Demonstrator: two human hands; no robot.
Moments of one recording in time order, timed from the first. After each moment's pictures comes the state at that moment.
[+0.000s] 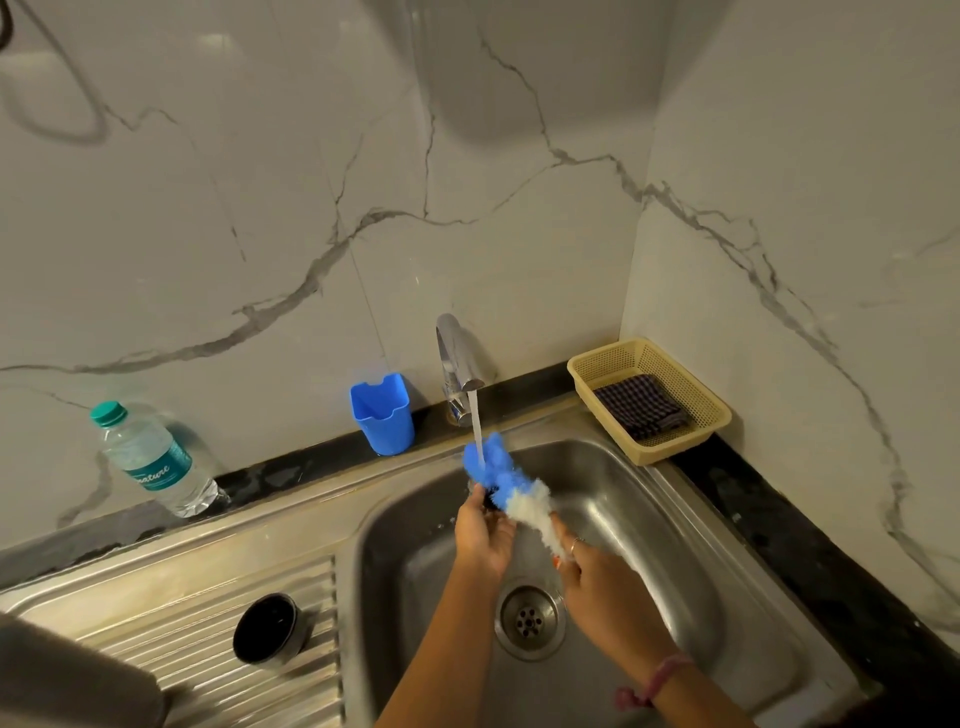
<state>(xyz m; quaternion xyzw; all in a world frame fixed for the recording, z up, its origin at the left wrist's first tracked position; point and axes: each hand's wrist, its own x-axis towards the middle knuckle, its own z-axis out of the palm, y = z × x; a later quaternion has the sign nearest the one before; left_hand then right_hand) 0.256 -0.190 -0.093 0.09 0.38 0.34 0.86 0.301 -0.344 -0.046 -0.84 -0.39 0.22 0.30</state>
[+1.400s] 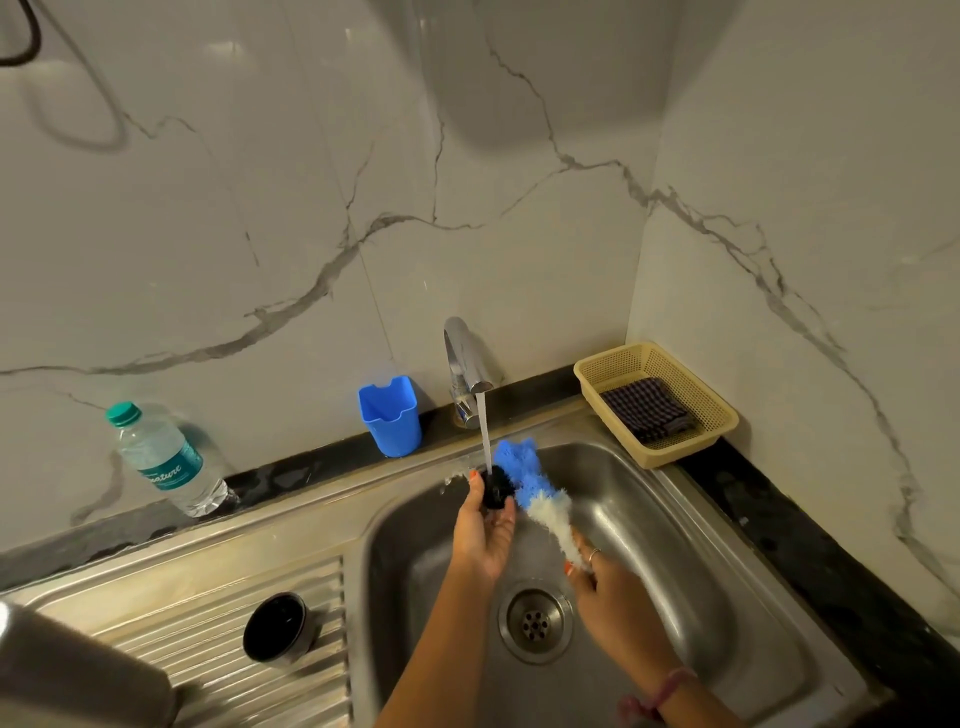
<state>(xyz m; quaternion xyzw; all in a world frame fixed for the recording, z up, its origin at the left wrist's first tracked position) 0.245 -0.181 -0.096 0.11 0.39 0.34 0.85 0.300 -0.347 -0.065 -0.82 -0.32 0.27 0.38</state>
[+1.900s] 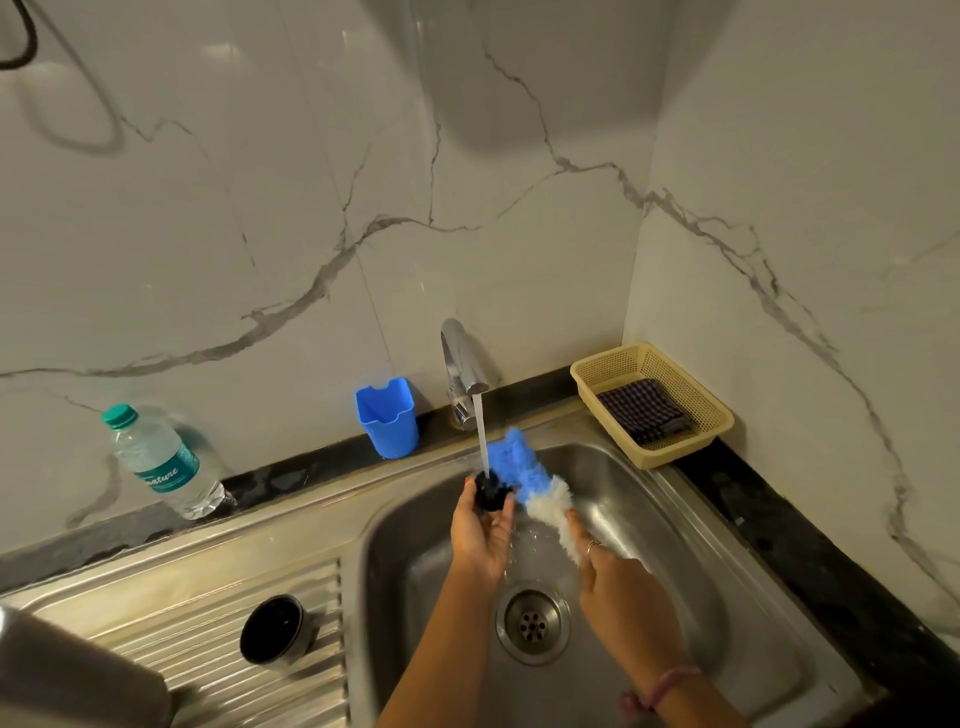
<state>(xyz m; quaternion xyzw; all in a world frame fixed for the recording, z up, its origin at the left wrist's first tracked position) 0.248 -0.182 -0.097 0.08 0.39 0.35 0.85 0.303 -0.351 -0.045 -0.88 -0.38 0.14 0.24</state>
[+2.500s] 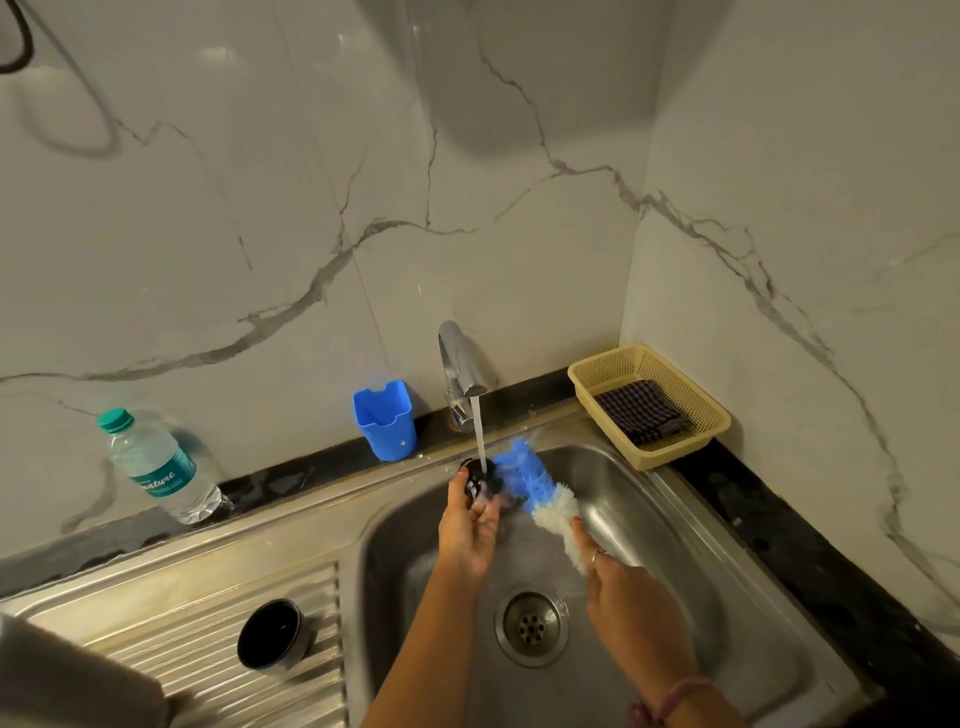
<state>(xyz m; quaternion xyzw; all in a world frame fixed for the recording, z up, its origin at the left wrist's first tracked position) 0.239 -0.170 -0.094 0.13 0.39 0.34 0.85 0.303 -0.359 -0.045 -0.89 -0.37 0.13 0.24</state>
